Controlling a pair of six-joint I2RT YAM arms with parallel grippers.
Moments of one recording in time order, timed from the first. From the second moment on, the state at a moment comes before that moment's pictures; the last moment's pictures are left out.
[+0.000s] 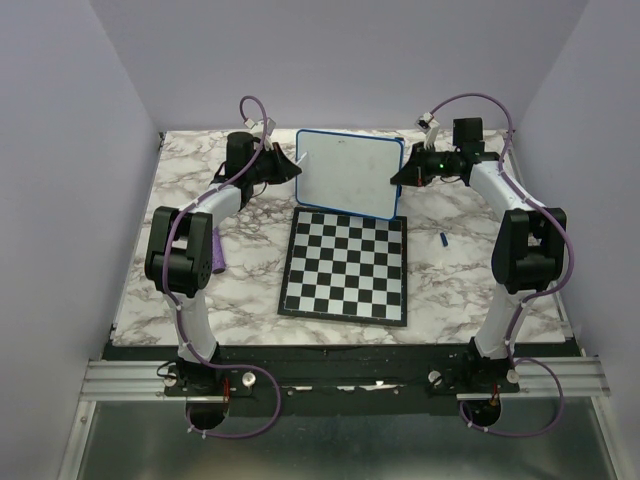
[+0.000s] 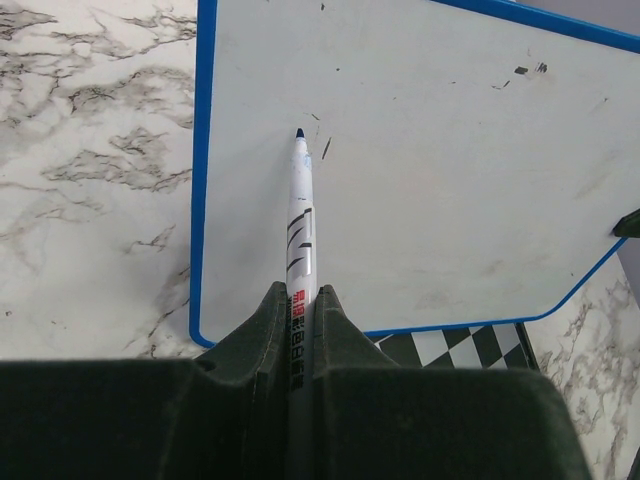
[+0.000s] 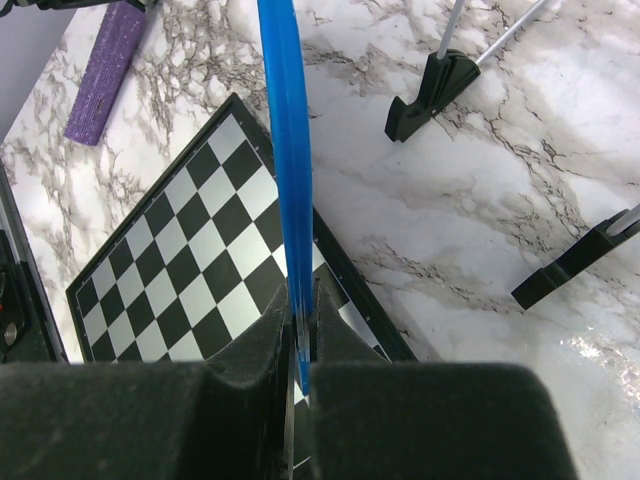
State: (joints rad) left arm -0.18 1.94 1.33 0.24 0.53 -0.44; right arm 0.07 1.93 1.55 -0.39 -0.92 -0.13
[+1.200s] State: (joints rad) left arm -0.18 1.98 1.37 0.23 0.51 -0.44; right arm 0.07 1.94 1.55 -0.39 -0.92 -0.12
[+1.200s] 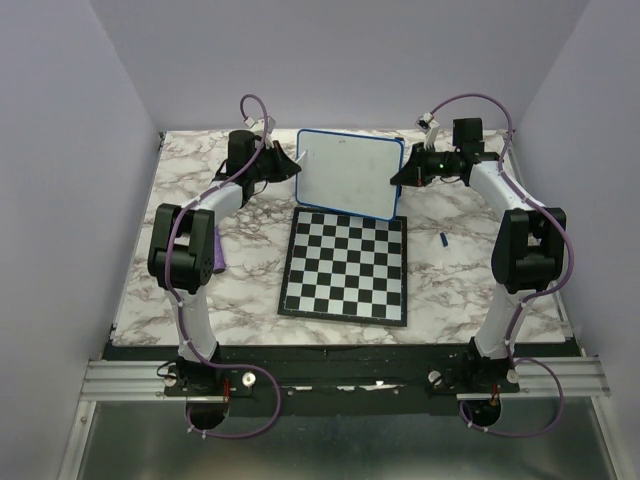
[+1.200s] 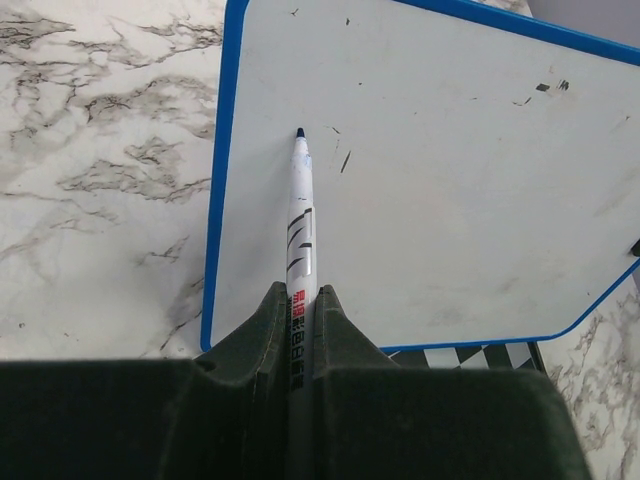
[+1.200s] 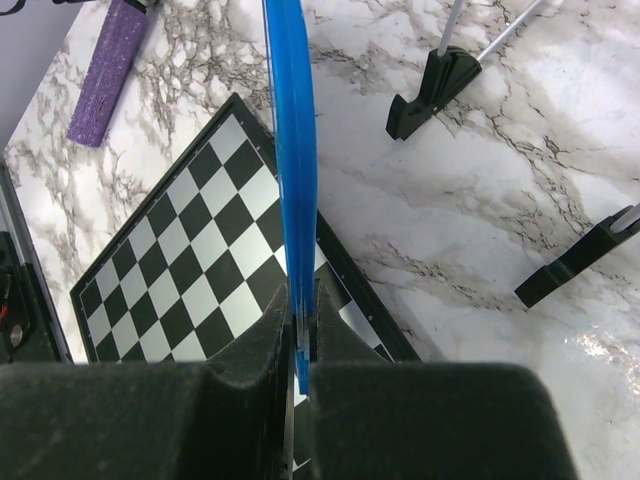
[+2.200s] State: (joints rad) left arm -0.19 1.98 1.37 0.19 0.59 -0.42; right arm 0.07 1.94 1.55 -0.39 -0.92 -0.12
